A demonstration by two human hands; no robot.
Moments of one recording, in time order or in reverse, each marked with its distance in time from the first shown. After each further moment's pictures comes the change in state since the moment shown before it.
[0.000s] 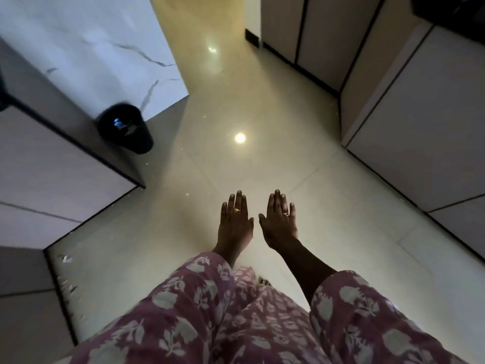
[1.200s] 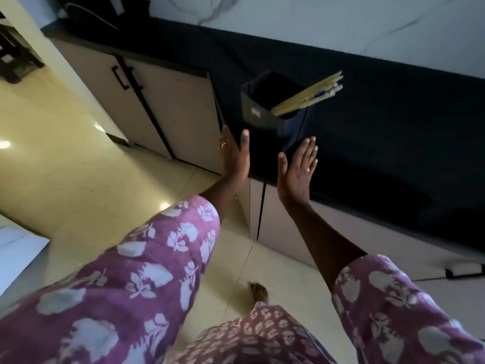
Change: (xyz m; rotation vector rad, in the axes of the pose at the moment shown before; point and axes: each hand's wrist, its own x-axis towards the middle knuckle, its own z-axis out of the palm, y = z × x) left_hand 0.629 0.491 -0.273 -1.030 0.159 0.261; right_hand 0.410 0.441 -0.428 0.630 0.896 0.403
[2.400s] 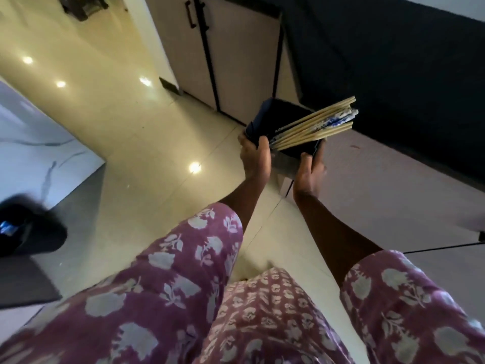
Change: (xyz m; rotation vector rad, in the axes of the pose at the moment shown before) left_hand -0.191 -0.063 -0.095 -0.398 0.321 -0.253; right_hand -0.201 -0.040 0.018 0.572 -0.100 0.224
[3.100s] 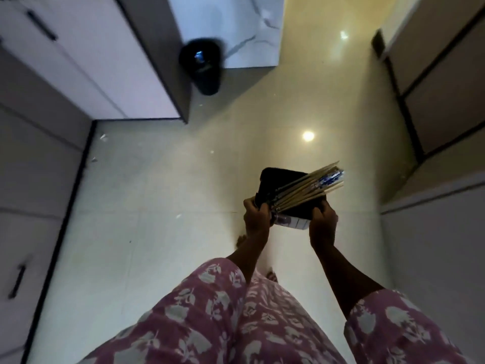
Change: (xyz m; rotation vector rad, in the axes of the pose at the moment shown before) left_hand -0.324 -0.173 -0.221 -0.273 0.817 -0.546; right_hand -0.271 0.114 -0.041 -0.437 -0.908 -0.056
